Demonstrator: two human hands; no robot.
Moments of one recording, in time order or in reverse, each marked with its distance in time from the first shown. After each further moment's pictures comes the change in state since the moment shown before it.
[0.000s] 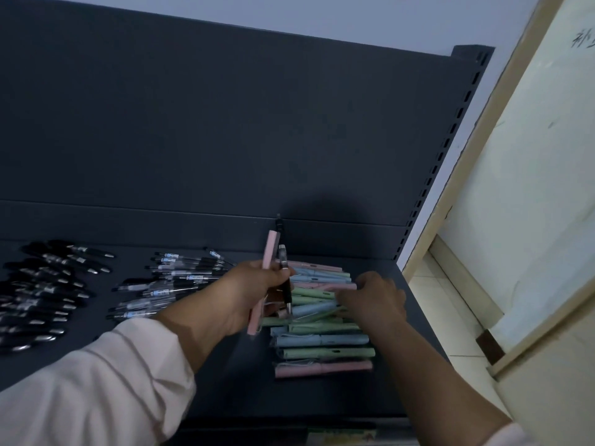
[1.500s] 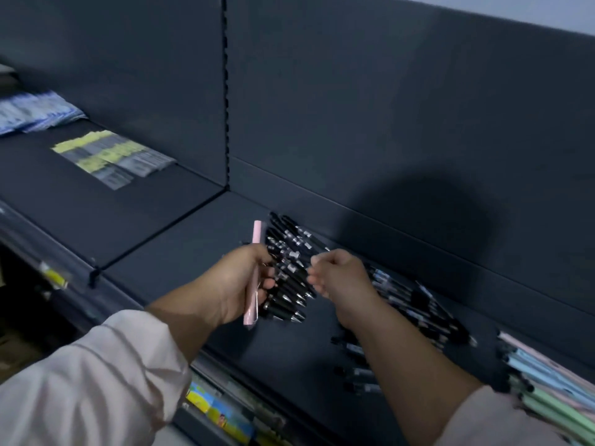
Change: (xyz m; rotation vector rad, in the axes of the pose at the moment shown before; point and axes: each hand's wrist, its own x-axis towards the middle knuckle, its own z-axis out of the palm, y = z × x) left_hand -0.077 0.017 -0.316 -0.314 0.502 -0.066; right_hand -0.115 -0.310 0.196 0.671 -0.715 -0.252
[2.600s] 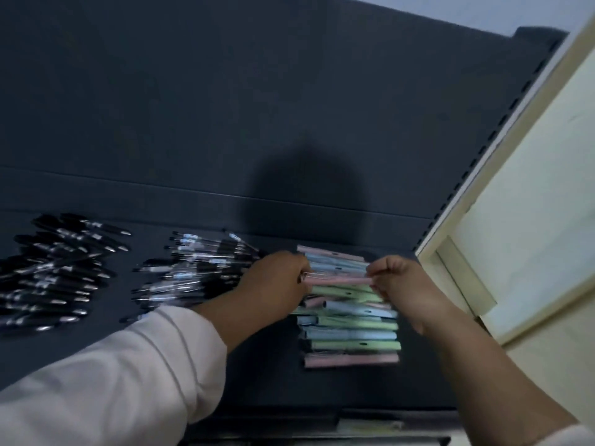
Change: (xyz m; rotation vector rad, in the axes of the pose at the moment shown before) left_hand -0.049 -0.115 0.272 1.332 -0.505 0.977; right_hand -0.146 0.095 -0.341 -0.208 0.517 0.075
